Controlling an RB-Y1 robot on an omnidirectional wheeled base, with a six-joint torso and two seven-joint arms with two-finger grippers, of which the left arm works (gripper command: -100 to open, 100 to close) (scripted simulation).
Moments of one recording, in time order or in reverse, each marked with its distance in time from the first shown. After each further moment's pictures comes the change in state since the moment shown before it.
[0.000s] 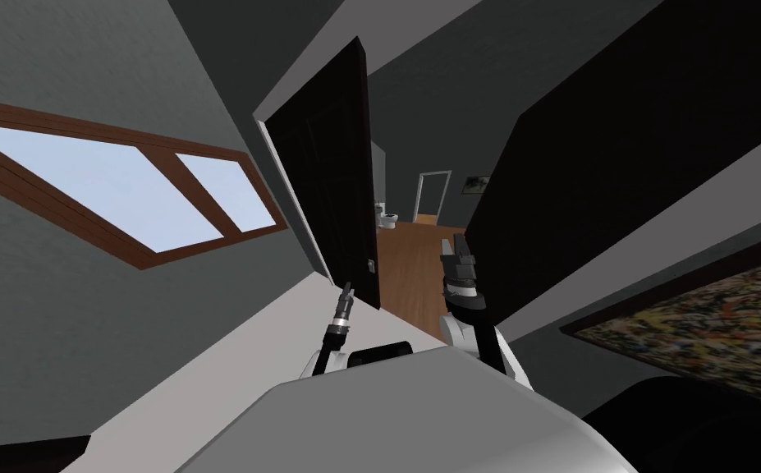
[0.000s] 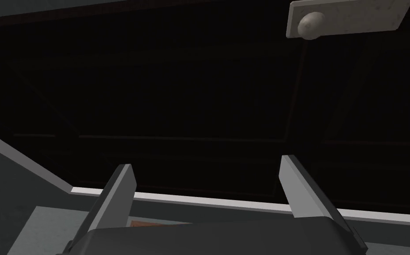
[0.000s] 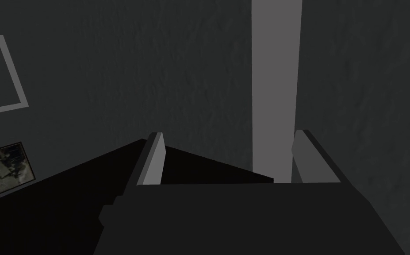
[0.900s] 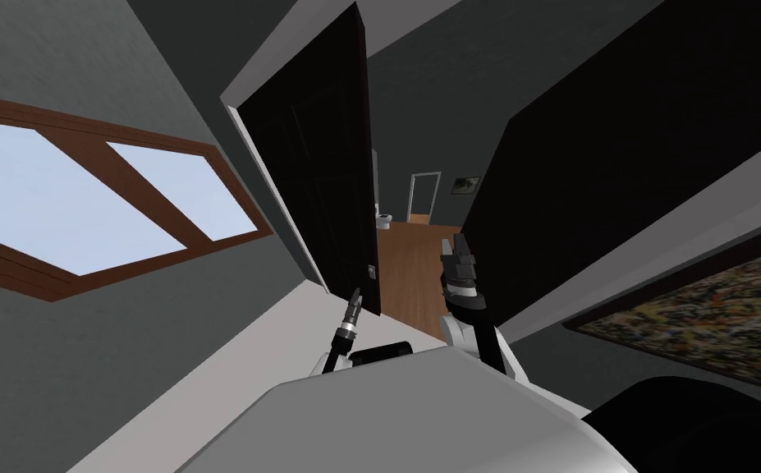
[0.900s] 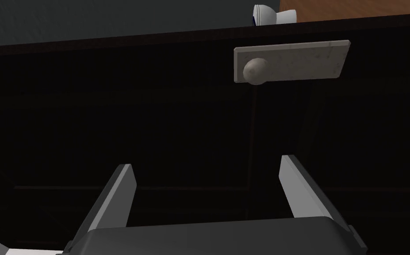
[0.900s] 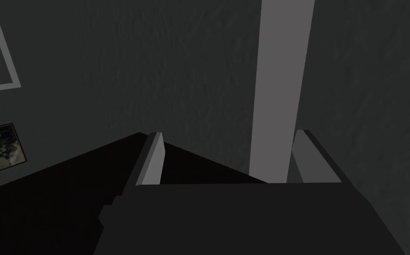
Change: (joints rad) arm -0.074 -0.008 -0.072 0.212 -0.013 -0.033 0.028
